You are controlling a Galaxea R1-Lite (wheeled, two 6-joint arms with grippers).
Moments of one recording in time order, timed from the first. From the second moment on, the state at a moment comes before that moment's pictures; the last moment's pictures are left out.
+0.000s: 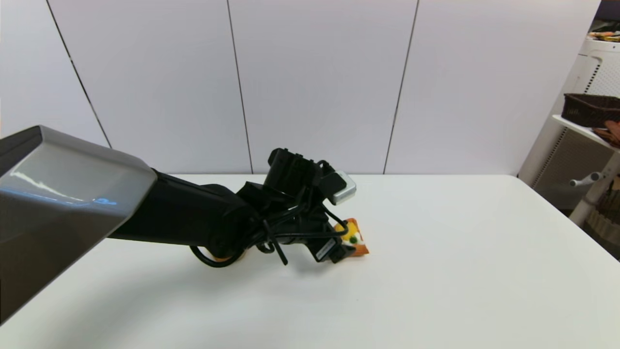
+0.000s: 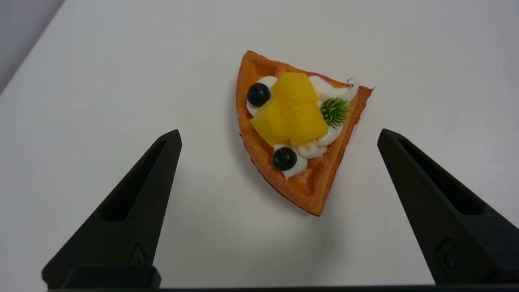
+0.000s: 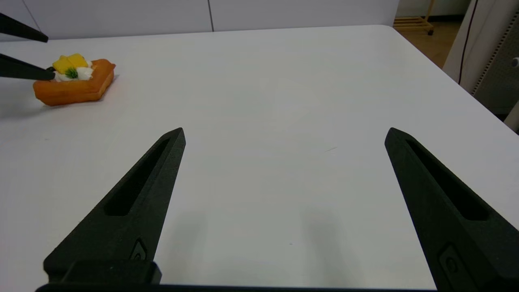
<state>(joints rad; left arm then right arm) -0.75 2.05 -1.28 -0.16 -0.13 0.37 0.00 0.00 0.00 0.00 -0.02 0.04</state>
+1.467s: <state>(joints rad) -0.76 2.22 -1.41 -0.13 -0.13 0.35 0.00 0.00 0.00 0.00 -0.02 0.04</state>
